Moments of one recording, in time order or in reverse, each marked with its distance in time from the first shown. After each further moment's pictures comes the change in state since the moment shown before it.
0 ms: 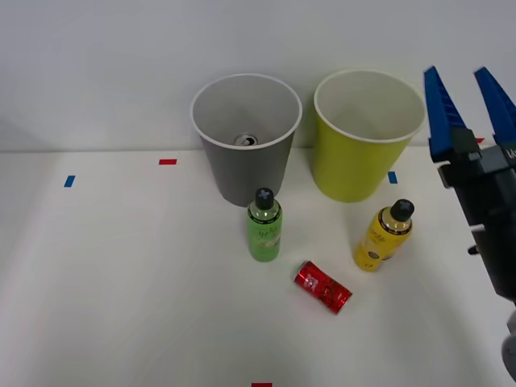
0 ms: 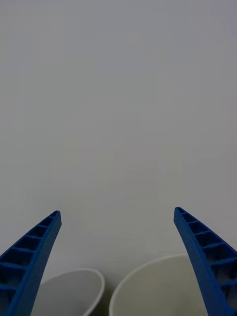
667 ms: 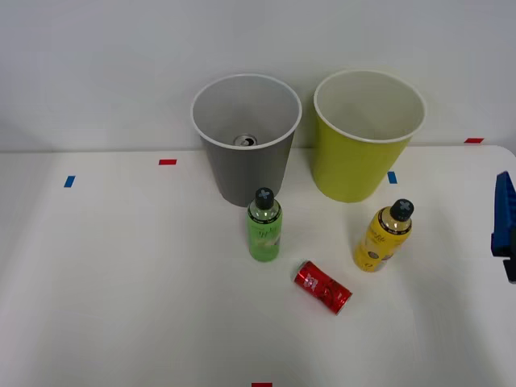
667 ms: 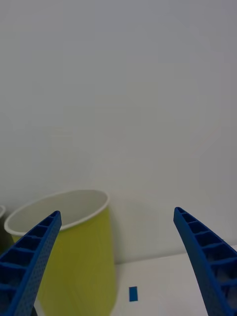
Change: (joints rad) arm 0.387 0.065 -0.083 0.043 0.059 -0.155 0.105
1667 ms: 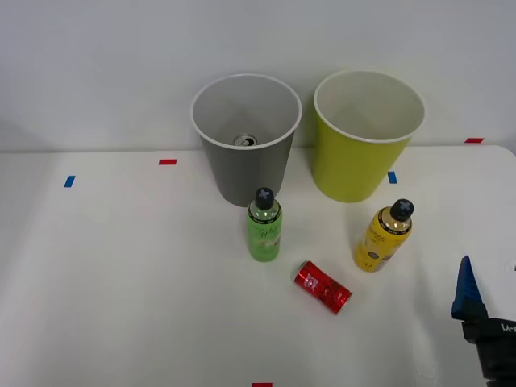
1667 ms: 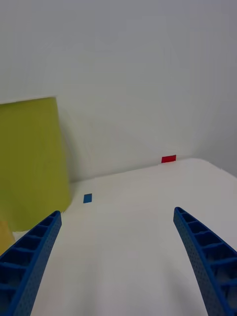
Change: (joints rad) arm -0.077 0.253 -0.018 0.510 0.495 -0.174 -0.363
